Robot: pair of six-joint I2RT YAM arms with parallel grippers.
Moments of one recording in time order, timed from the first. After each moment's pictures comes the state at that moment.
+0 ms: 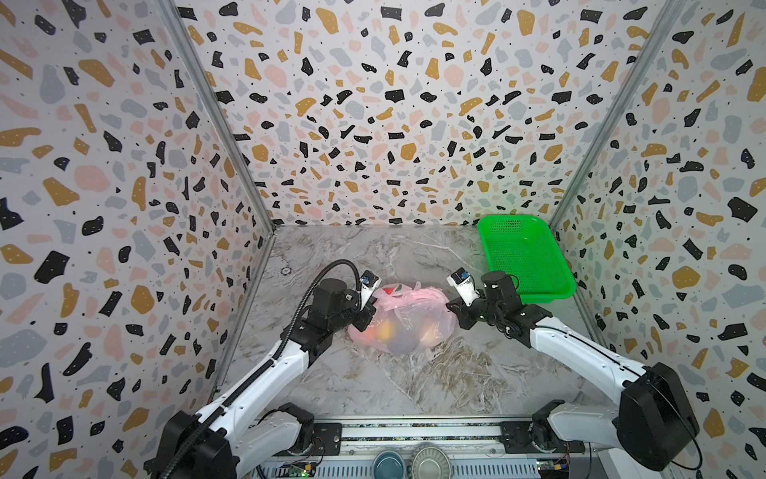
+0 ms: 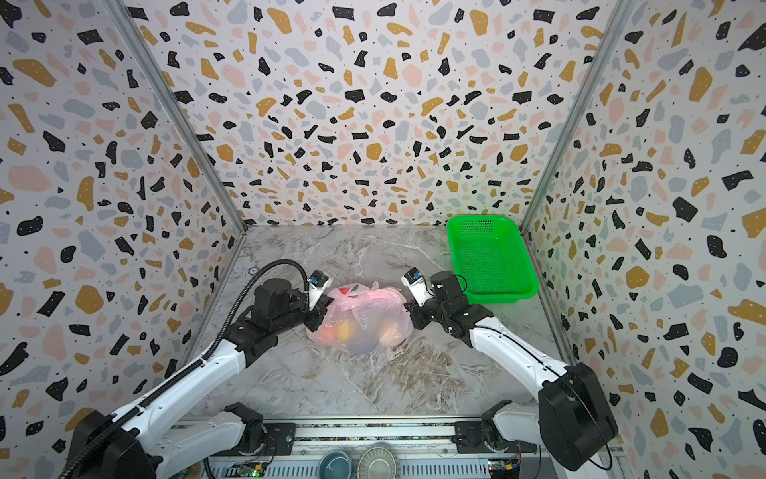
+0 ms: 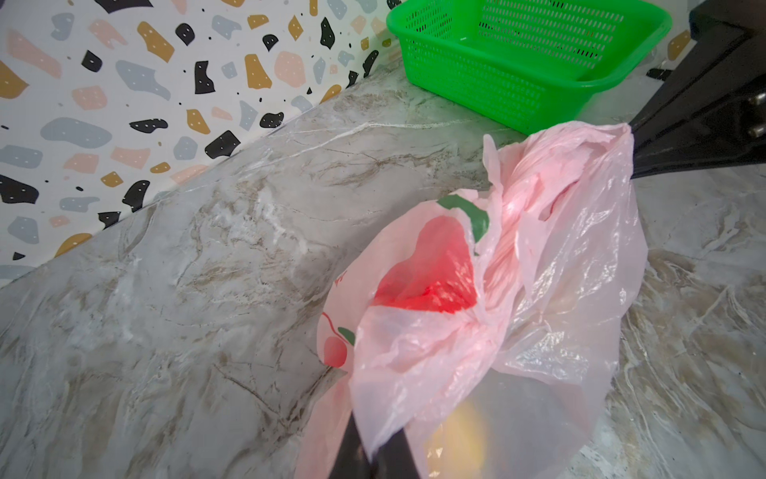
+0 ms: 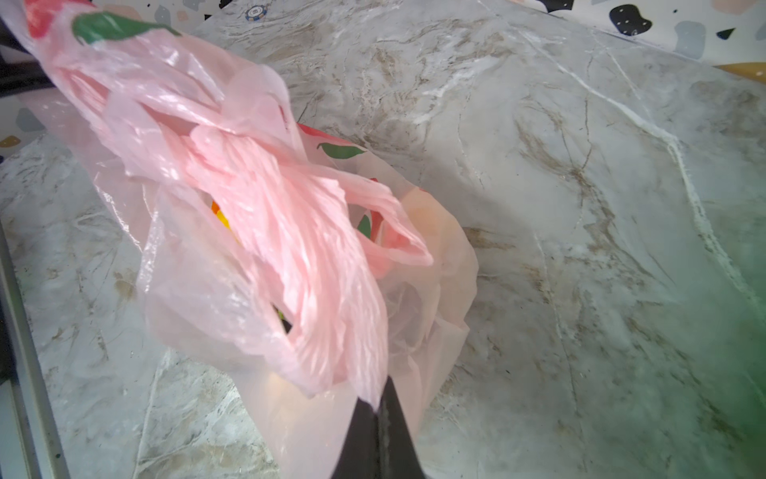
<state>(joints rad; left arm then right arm) -0.43 1.04 0.67 -0.15 0.23 0.19 0.52 1.25 0.79 -0.21 -0.31 -0.07</state>
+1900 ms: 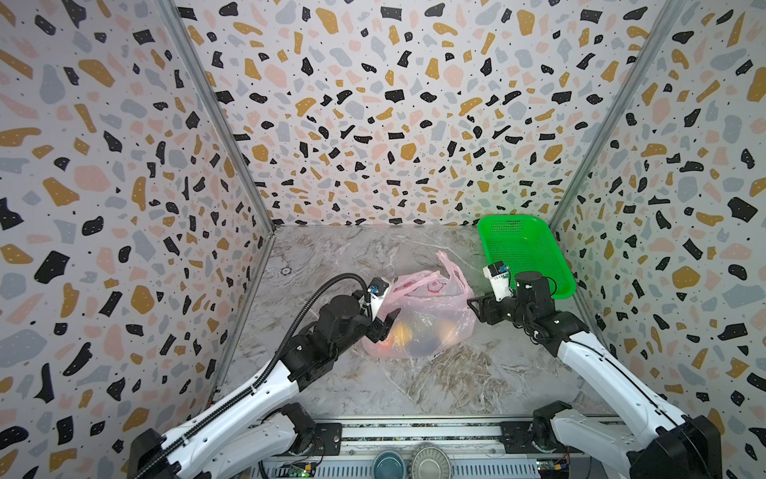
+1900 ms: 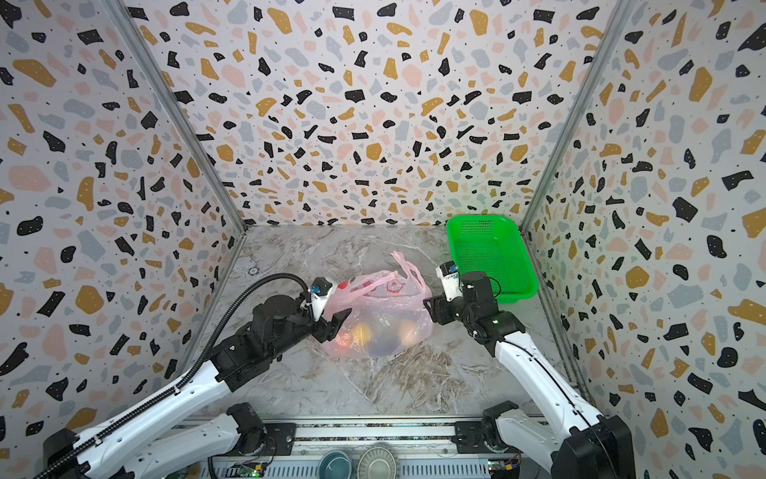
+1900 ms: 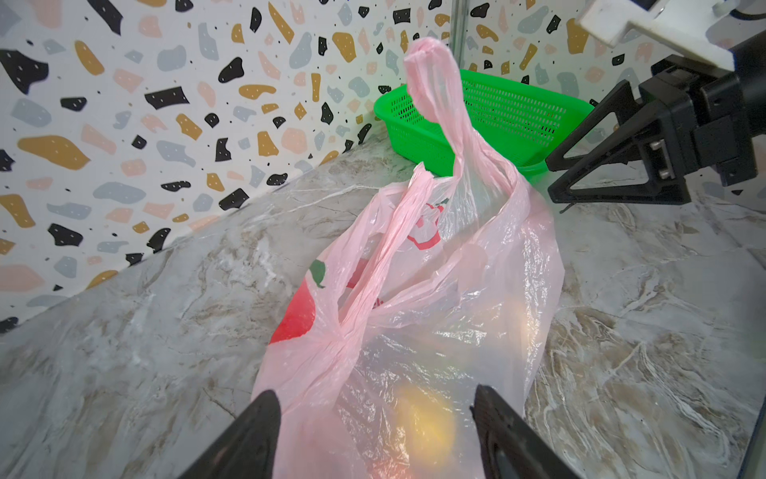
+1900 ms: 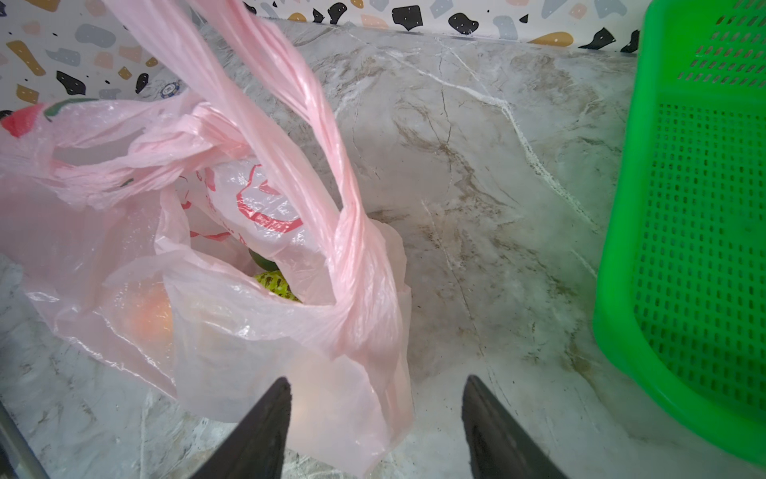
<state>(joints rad) -0.79 0.91 0.75 -0.23 -0.12 0.07 0.36 1.04 0.78 -0.38 -0.26 0.06</state>
